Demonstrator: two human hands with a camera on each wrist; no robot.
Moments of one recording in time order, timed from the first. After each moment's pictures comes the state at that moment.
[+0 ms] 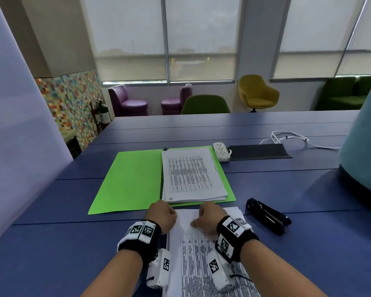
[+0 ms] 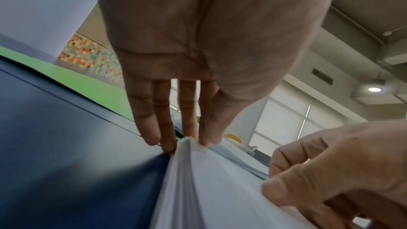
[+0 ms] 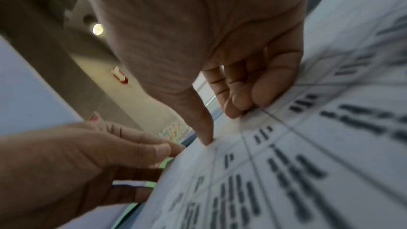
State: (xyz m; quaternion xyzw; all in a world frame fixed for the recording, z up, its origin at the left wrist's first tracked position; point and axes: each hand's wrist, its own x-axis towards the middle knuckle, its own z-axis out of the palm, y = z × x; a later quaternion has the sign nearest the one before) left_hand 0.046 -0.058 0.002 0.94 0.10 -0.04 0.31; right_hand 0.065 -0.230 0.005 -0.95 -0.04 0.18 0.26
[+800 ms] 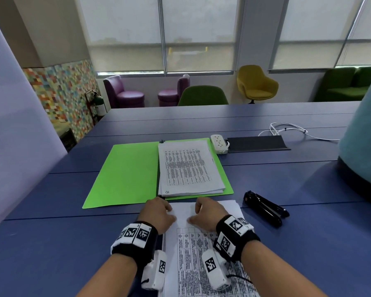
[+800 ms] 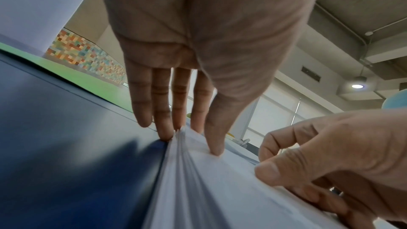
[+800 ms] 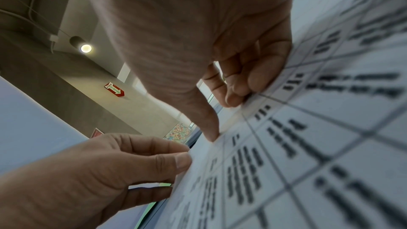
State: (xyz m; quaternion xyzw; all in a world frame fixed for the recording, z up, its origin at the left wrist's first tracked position) left_hand 0.042 -0.055 -0.014 0.97 0.08 0.00 0.25; right_hand 0.058 -0.237 -0.005 -0.94 -0.05 0.14 0.30
